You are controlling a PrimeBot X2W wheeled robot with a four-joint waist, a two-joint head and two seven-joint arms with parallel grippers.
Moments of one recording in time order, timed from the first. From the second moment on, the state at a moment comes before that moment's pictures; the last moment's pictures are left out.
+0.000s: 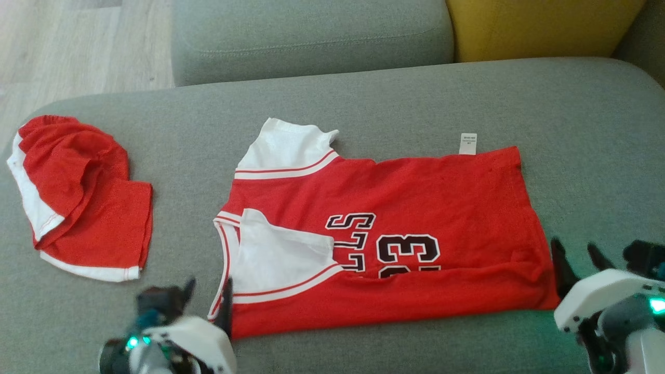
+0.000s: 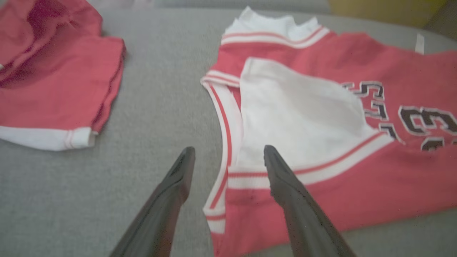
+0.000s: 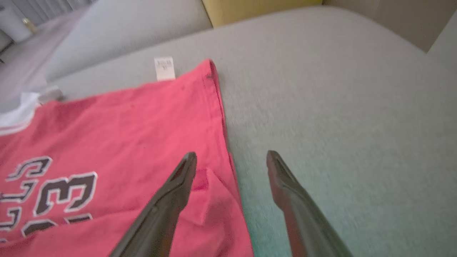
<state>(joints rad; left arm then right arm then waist) -0.07 0.36 -0.66 0.26 -0.64 0.33 -0.12 -0.05 -0.08 -0.19 0.28 0.22 0.13 0.28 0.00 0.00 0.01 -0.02</state>
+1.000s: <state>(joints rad) -0.86 0.37 -0.59 0.66 -0.49 -0.04 0.16 -0.50 -0.08 0.06 0.29 0.19 0.13 -0.03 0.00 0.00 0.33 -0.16</state>
